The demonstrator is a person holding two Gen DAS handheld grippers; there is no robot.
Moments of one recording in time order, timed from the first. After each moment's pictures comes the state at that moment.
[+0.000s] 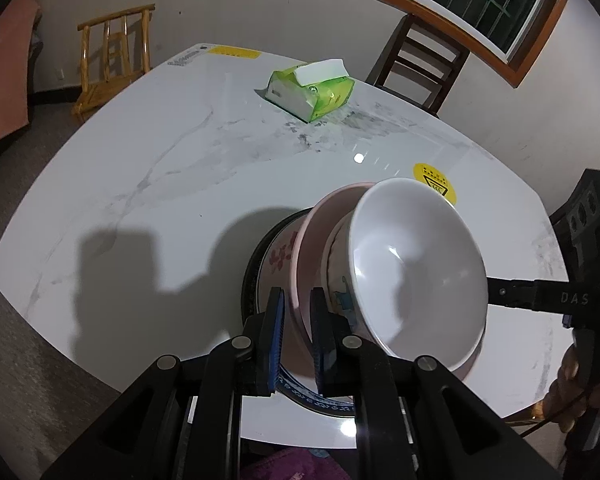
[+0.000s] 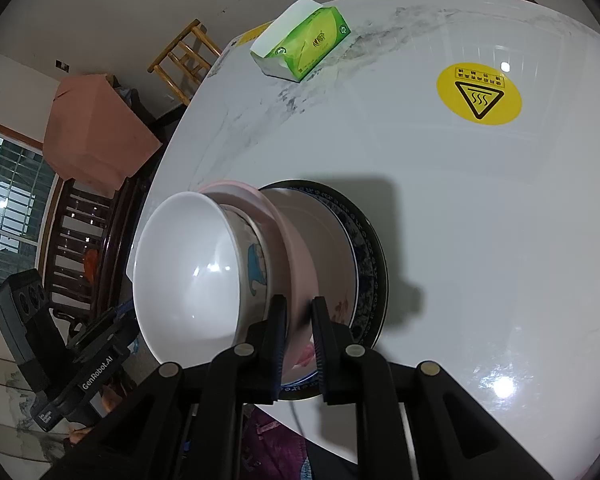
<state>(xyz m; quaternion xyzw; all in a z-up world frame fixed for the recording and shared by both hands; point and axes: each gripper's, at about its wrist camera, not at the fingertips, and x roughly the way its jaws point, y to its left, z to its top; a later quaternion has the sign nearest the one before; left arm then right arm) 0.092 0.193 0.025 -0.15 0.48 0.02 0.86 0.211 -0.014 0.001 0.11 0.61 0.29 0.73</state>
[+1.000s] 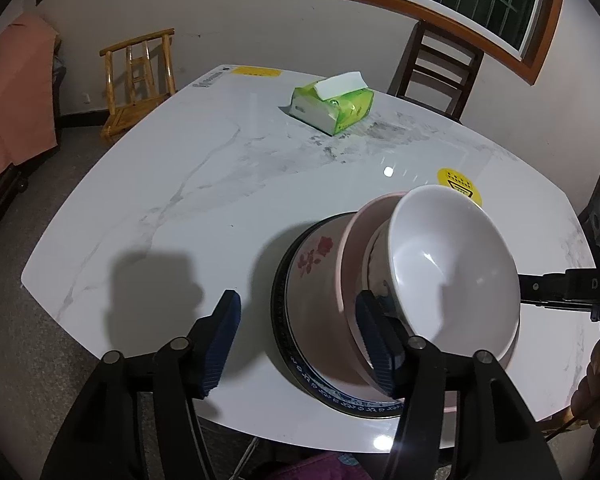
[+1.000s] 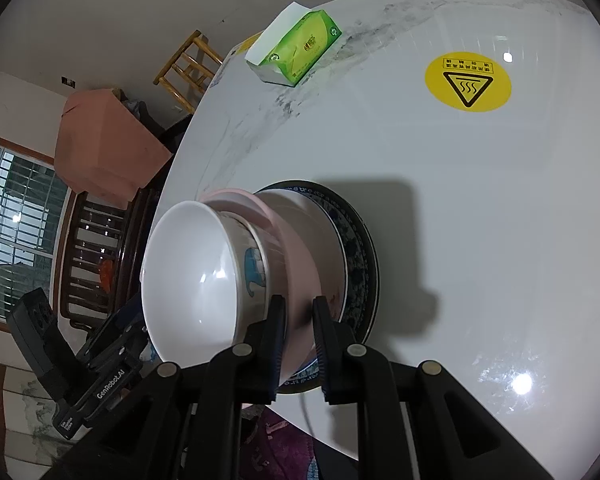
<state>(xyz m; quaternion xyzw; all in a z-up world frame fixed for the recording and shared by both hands) 0.084 0.188 0.027 -0.11 0.46 0.08 0.88 0.215 -0.032 -0.008 0.15 0.60 0.30 0.72</state>
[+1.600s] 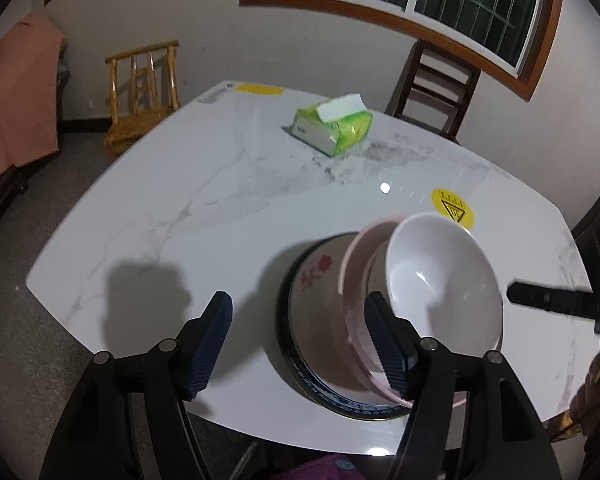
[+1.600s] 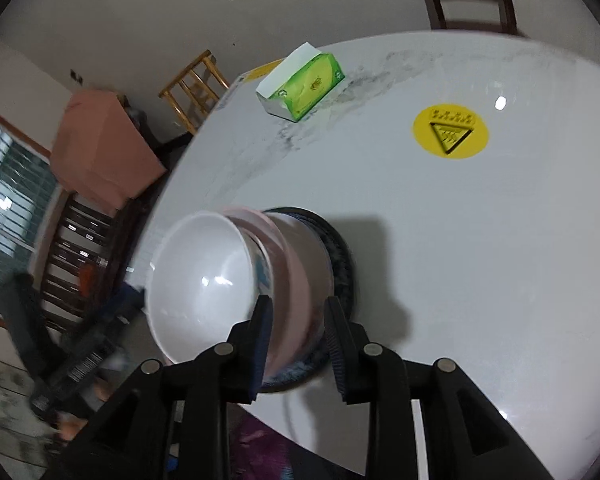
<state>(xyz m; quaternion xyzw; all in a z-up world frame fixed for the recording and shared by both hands) 0.073 0.195 0.046 -0.11 0.43 0.08 0.89 0.188 -0.042 0.020 0.08 0.55 0.27 0.79</state>
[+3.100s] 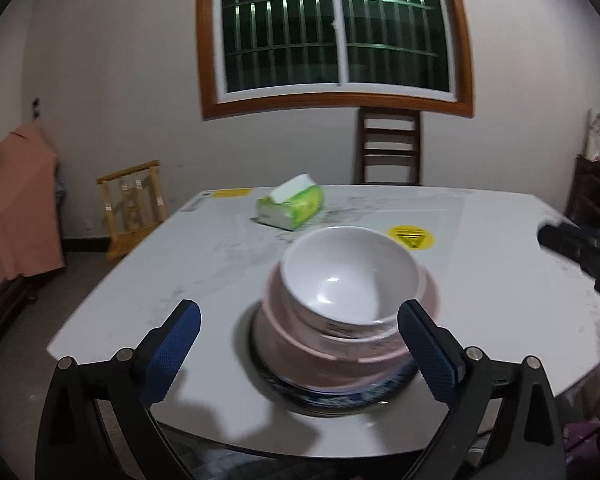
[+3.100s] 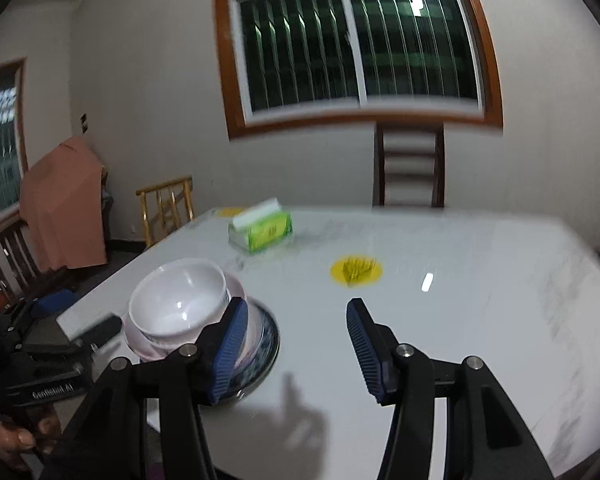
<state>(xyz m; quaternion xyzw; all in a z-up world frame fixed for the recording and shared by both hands) 0.000 0.122 0.051 0.01 0.25 0.04 0.97 0.025 -0.085 0.068 -0.01 0.17 0.17 0.97</state>
